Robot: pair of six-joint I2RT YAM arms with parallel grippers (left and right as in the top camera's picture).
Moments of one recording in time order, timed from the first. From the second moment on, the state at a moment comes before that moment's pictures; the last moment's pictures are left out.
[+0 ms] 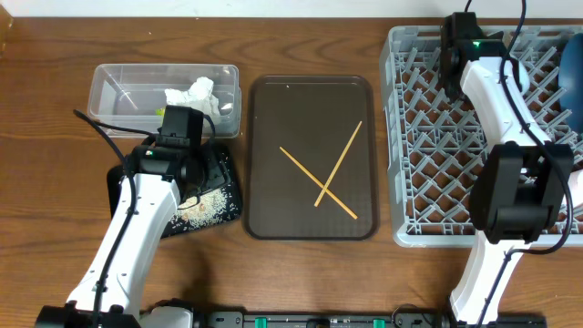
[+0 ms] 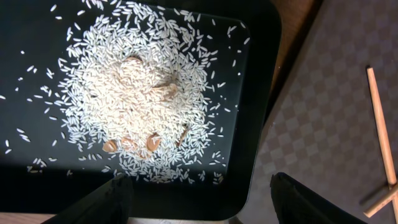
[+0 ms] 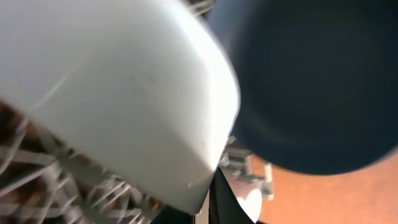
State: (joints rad) left arm -0.11 1.37 1.01 -0.94 -0.01 -0.52; right arm 0.03 2.15 1.83 -1.02 0.98 0.05
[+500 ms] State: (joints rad) left arm -0.11 1.37 1.01 -0.94 -0.01 -0.52; right arm 0.06 1.91 1.80 -1.06 0.32 0.12
